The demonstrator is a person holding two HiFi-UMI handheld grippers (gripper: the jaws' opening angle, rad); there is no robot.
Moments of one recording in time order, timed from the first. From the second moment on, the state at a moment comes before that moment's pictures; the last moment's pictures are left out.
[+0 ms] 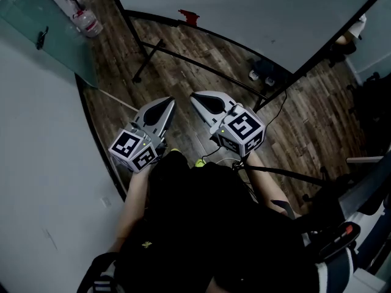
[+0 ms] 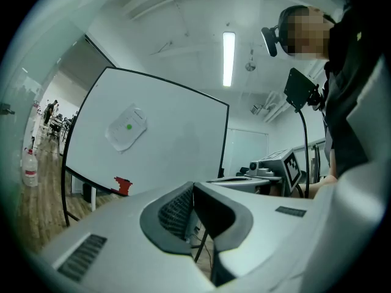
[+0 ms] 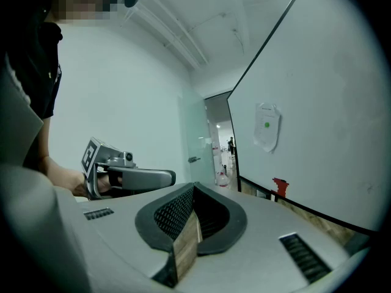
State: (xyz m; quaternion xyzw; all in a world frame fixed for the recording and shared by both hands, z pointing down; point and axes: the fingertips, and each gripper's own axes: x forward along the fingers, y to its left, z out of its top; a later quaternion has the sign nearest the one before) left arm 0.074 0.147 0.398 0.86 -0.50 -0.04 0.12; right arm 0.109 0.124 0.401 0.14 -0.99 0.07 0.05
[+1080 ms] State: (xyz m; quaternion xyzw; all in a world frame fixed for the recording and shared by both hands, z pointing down) left arm -0.010 -0.003 0.395 0.88 -0.47 -0.03 0.09; right arm 0.028 -0.016 0.402 0.20 -0.98 0.06 0.06
